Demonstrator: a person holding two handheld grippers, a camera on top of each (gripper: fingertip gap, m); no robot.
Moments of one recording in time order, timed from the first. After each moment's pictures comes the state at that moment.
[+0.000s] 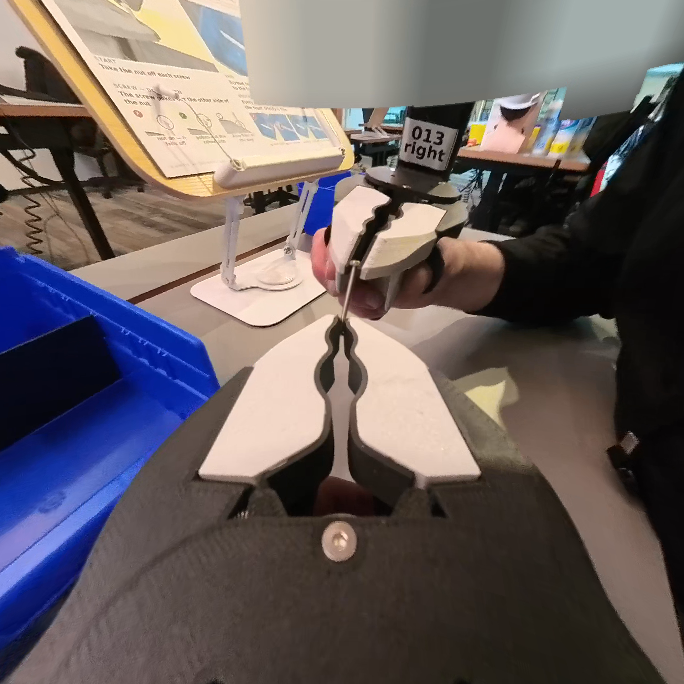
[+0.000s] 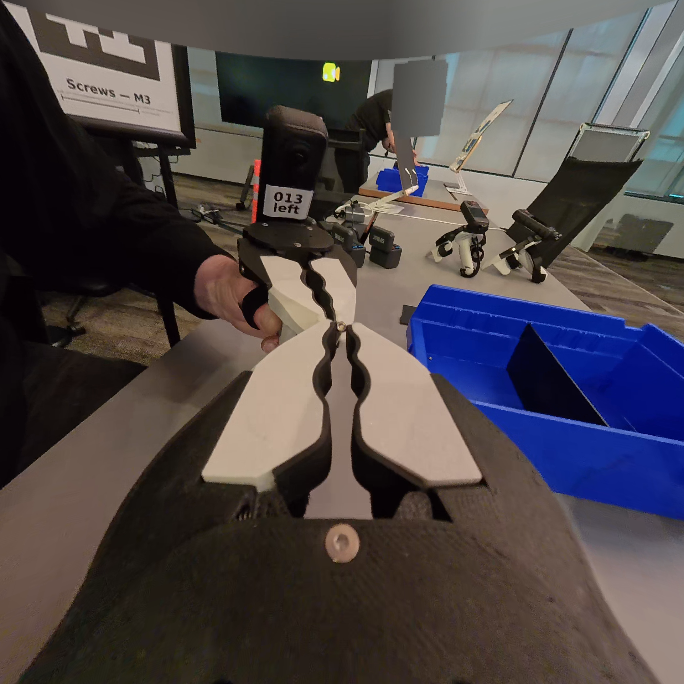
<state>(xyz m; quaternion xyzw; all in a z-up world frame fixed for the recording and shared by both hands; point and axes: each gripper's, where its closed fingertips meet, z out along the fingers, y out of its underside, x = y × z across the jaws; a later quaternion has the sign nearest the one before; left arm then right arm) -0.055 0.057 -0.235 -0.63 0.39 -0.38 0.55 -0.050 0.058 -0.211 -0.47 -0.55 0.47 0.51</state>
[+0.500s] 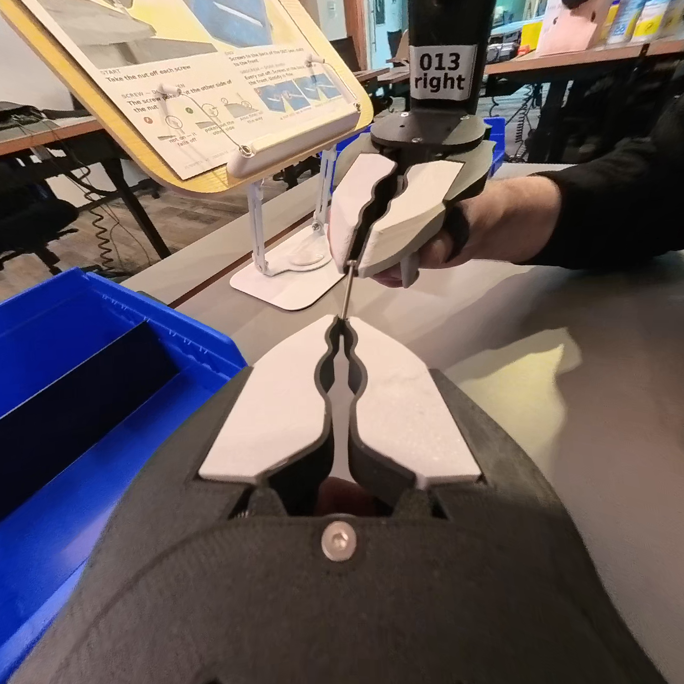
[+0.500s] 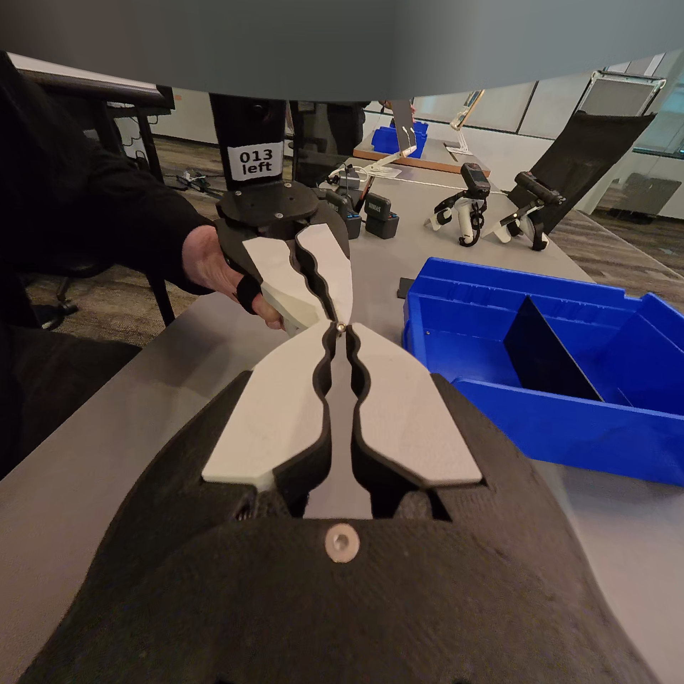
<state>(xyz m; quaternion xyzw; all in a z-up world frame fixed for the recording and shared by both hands) -0.058 0.063 -0.241 -0.64 0.44 -0.28 0.56 -0.050 0.061 -0.219 -0.50 -0.56 0.44 0.49</state>
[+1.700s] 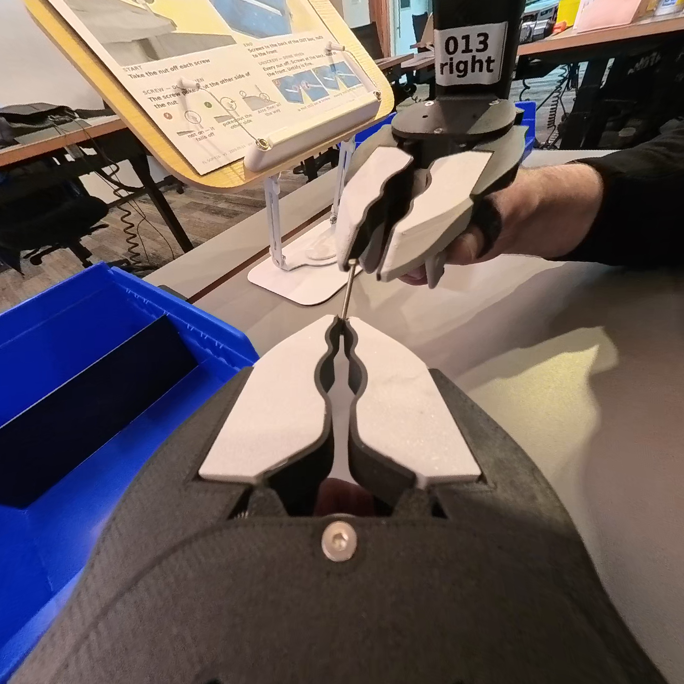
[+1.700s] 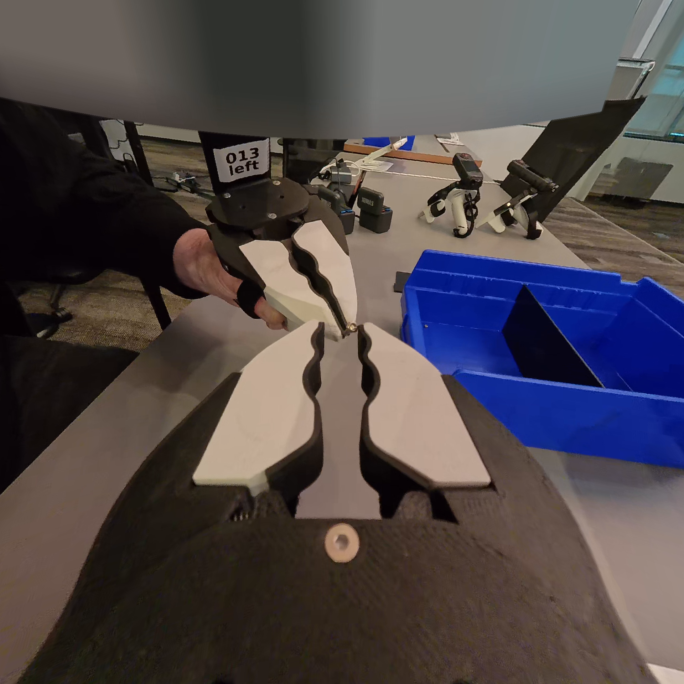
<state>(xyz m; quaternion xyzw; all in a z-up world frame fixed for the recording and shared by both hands) -0.059 0.069 -0.244 -0.65 0.44 -0.25 0.57 -0.050 0.062 -0.221 -0.52 -0.55 0.44 0.49</state>
